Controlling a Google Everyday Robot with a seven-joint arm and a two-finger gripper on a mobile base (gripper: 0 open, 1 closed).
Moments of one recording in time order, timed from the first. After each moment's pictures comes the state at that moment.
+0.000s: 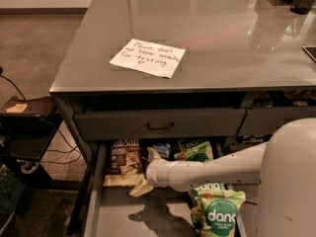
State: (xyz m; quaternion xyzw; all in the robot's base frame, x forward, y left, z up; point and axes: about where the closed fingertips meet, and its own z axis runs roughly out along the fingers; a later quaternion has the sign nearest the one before) arm 0.538 0.068 0.451 -0.55 0.72 0.14 0.39
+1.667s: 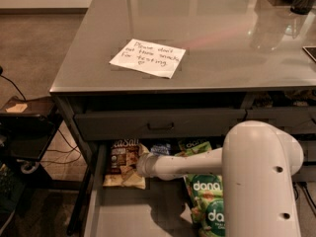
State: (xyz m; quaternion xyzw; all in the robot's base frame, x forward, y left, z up) arm 0.611 0.116 0.373 -0.54 0.72 0.16 0.41
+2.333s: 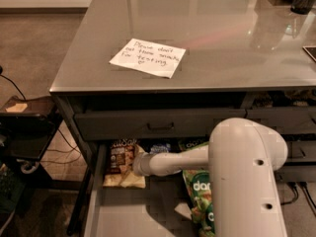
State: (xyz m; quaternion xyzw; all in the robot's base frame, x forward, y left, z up) arm 0.617 0.136 0.353 -0.56 0.72 0.17 0.38
